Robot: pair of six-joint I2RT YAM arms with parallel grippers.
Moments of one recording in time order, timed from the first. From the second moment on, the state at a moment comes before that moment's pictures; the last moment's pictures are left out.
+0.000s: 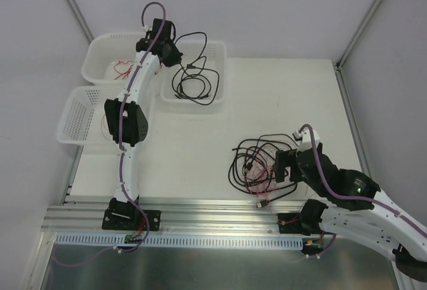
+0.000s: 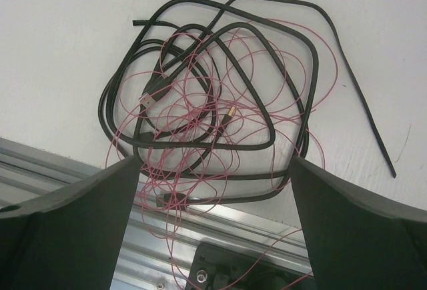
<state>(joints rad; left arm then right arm) -0.21 2.29 2.40 -0.85 -0.05 -0.76 0.99 0.54 0.82 -1.02 0.51 0.51</state>
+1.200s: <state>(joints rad) -0.22 2.38 2.30 -0.43 -0.18 -0.47 0.99 0.62 0.81 -0.99 0.45 0.54</state>
